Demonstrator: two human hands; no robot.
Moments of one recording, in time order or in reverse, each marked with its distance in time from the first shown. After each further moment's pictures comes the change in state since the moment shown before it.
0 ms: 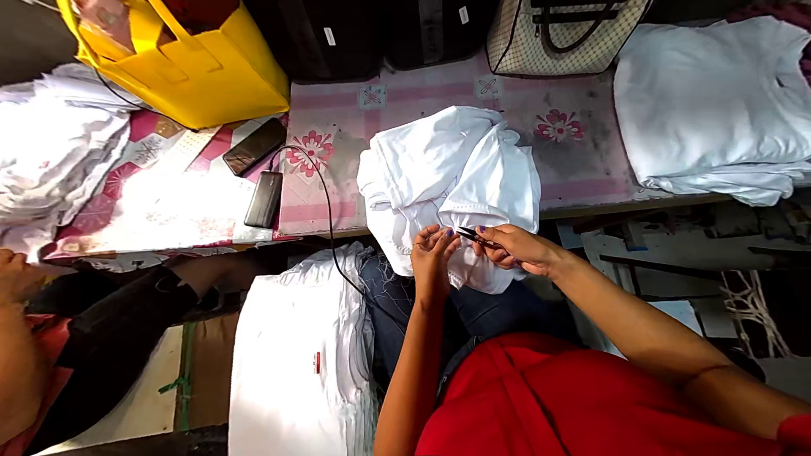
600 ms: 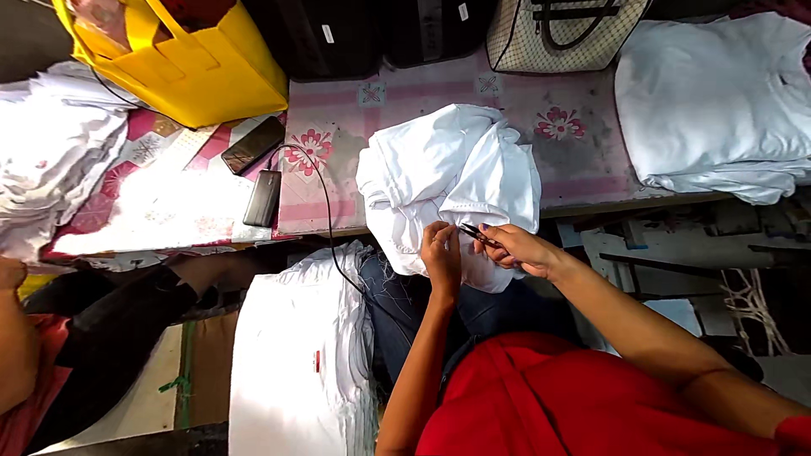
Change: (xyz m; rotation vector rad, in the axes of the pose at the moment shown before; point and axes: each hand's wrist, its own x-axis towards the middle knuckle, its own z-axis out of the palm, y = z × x) left_hand 0.019 -0.044 -0.006 0.940 0.048 0.921; right_hand -0.001 0.005 0.001 -0.001 0.083 -0.003
